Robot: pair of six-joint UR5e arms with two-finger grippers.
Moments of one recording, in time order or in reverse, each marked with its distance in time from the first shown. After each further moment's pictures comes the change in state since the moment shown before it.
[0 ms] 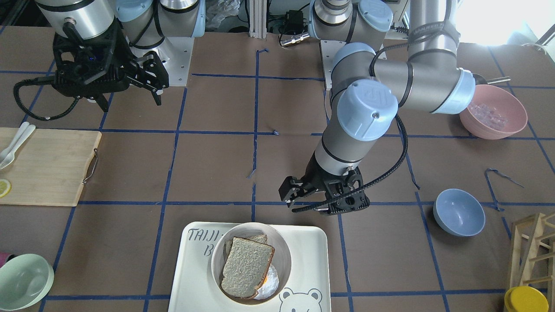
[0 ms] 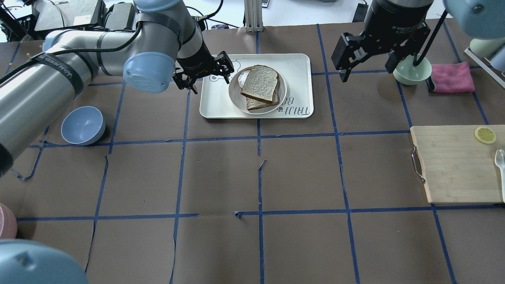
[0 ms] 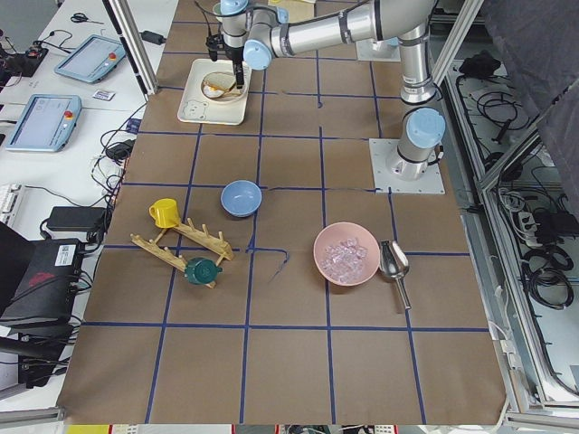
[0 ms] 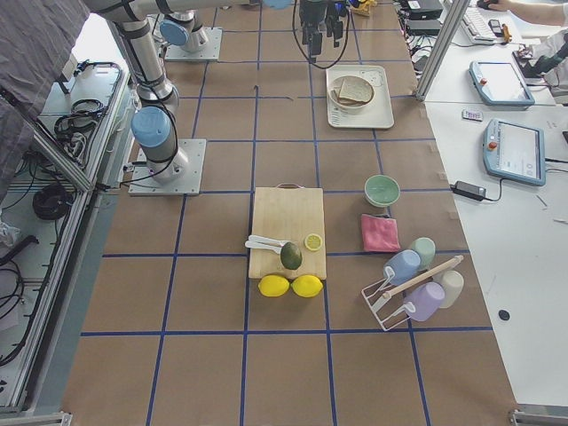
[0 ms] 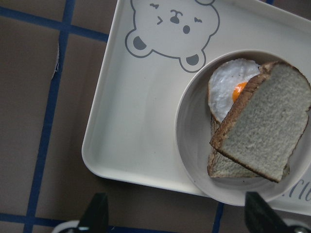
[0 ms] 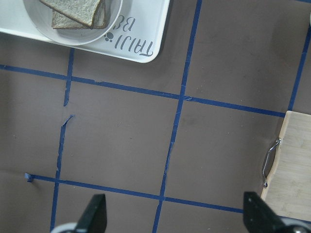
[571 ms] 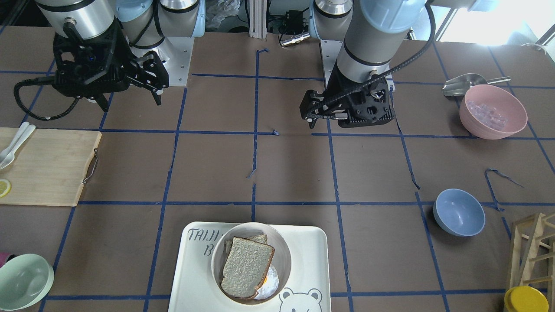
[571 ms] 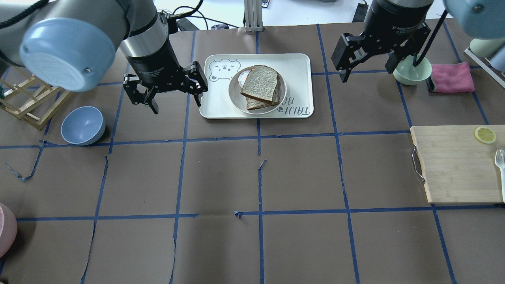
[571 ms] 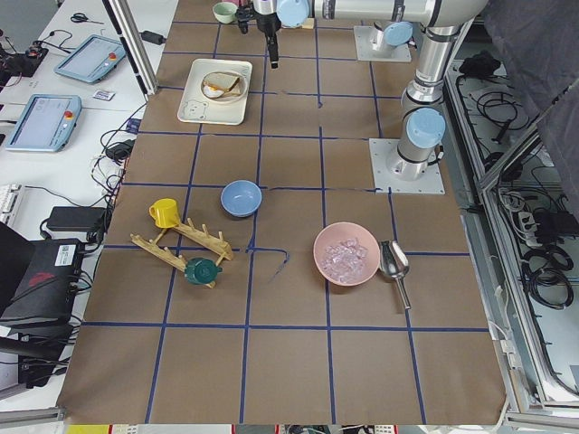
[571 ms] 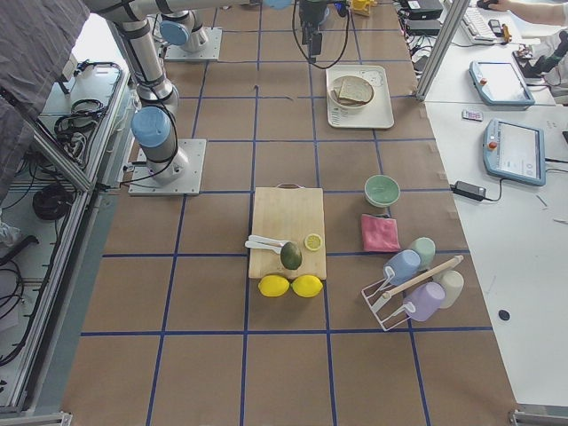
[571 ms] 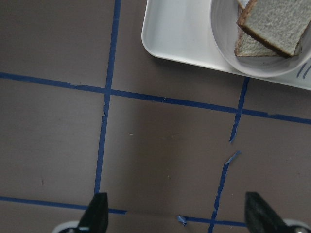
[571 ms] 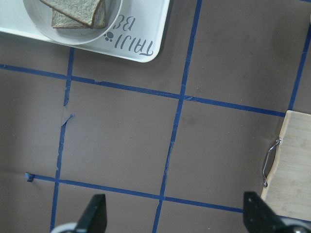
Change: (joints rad) left arm 0.018 0.254 0.002 -0.407 0.085 0.096; right arm -0.001 0.001 0.000 0.000 0.000 -0.001
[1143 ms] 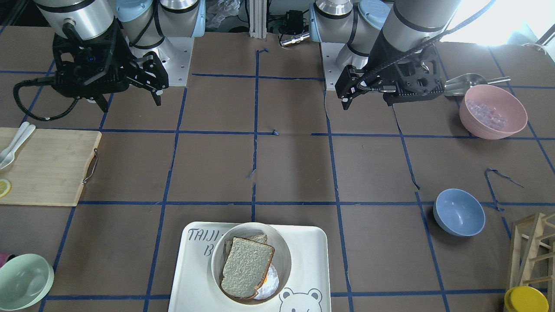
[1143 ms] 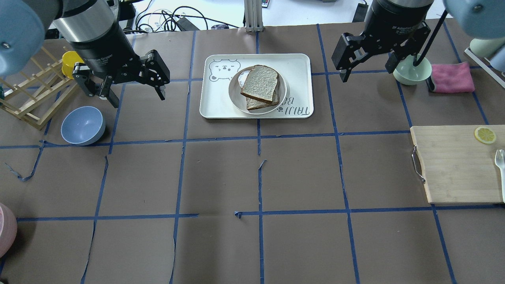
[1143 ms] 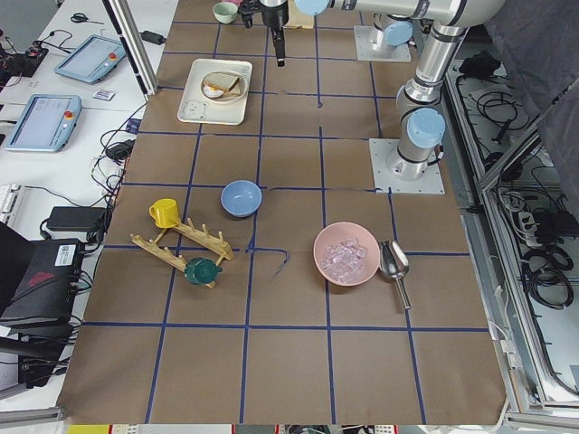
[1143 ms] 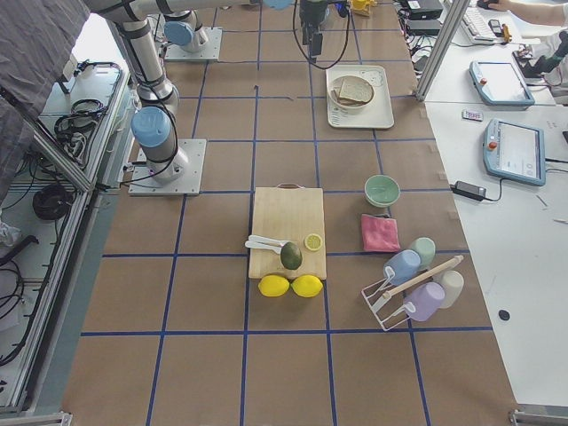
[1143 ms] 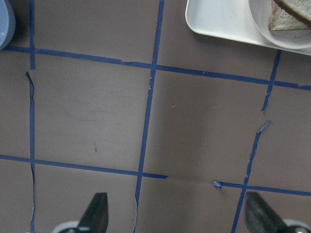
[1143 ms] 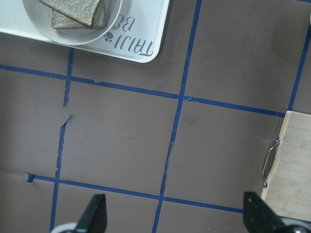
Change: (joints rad) left arm 0.099 0.049 0.045 -0.079 0.011 0.101; right arm -0.001 0.001 0.000 0.000 0.000 -0.001
